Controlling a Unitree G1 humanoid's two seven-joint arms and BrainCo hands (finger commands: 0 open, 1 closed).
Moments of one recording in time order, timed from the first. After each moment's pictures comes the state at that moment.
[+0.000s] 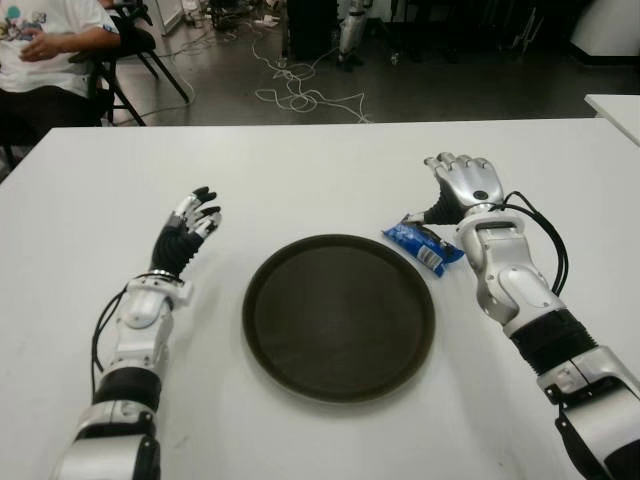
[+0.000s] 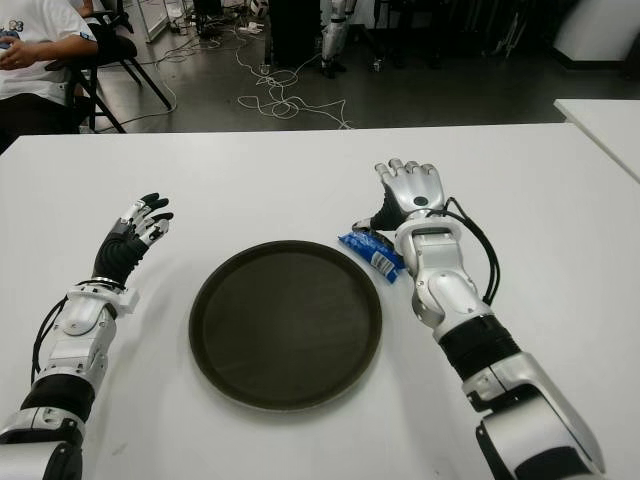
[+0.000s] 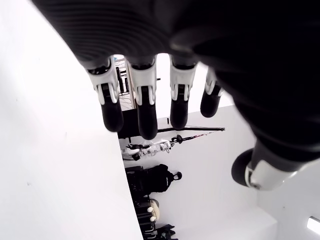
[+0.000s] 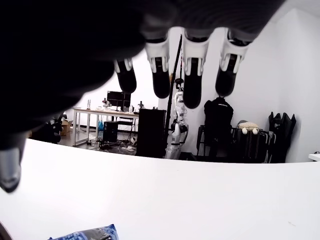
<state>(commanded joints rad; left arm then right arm) -0.40 0.20 0.13 0.82 -0.06 -0.49 -0.20 -0.61 -0.34 0.43 0.43 -1.05 0.35 0.03</state>
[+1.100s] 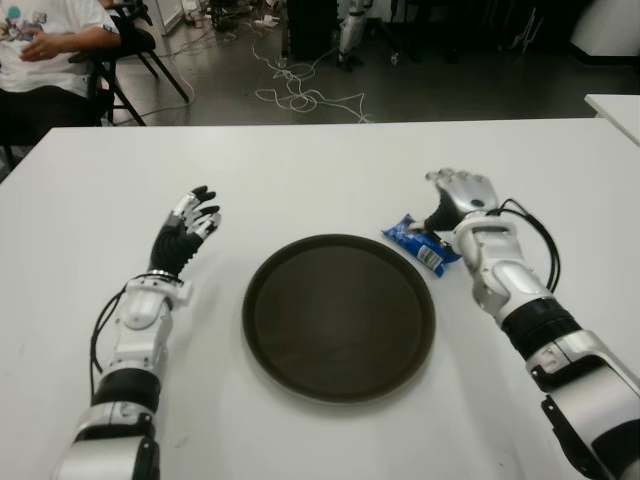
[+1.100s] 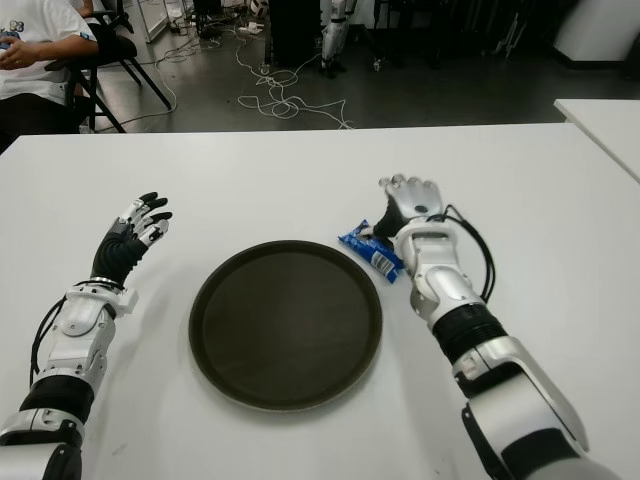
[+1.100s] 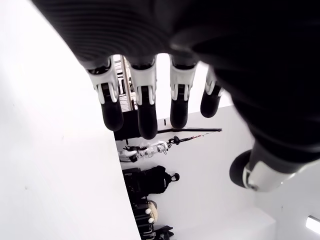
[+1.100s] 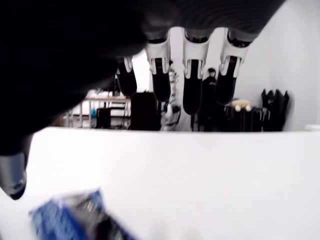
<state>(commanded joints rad) -0.40 0.21 0.13 0.82 -0.05 -0.50 -0.19 -0.70 -0.28 0.47 0.72 -0.93 0.26 -0.05</state>
